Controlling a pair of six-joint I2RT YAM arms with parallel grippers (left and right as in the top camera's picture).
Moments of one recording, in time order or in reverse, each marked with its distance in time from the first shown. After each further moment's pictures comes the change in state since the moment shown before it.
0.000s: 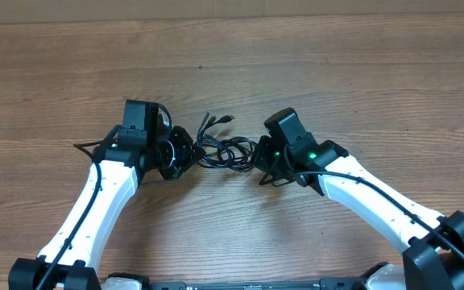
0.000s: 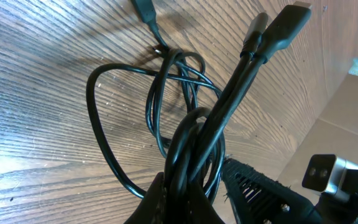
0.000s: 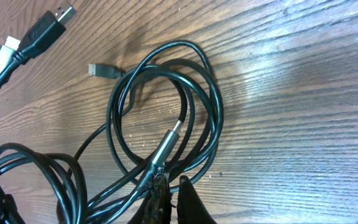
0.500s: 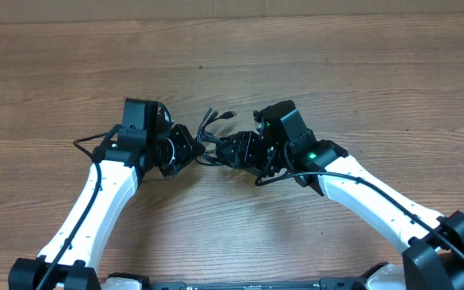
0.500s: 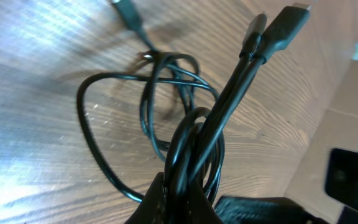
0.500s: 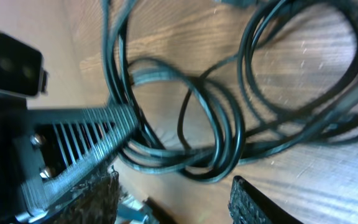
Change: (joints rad) left arm 0.000 0.000 0.000 0.048 -0.009 0.113; right arm 0.000 0.000 0.000 0.212 -0.378 0.025
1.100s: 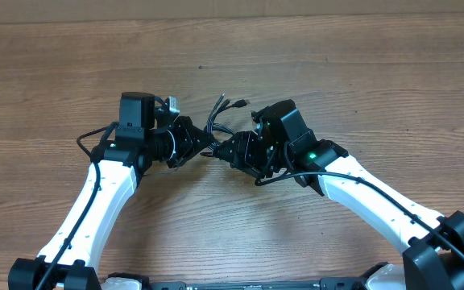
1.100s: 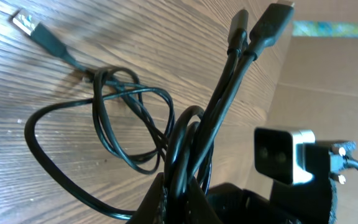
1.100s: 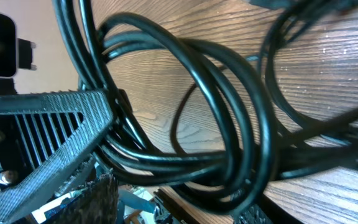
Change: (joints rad) left arm 0.007 0.000 0.000 0.120 0.175 0.002; right arm 0.000 0.000 0.000 0.019 -0.045 0.027
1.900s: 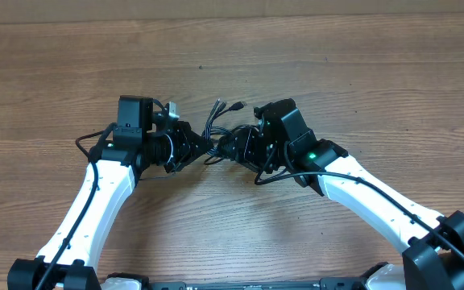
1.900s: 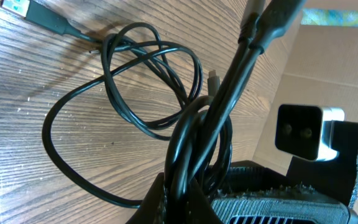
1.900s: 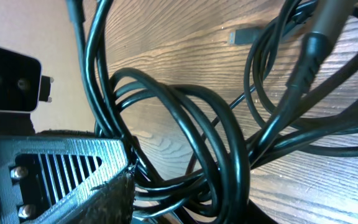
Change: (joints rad) left arm 0.013 0.000 0.000 -0.078 0.027 0.045; right arm 0.000 0.000 0.000 0.032 0.082 0.000
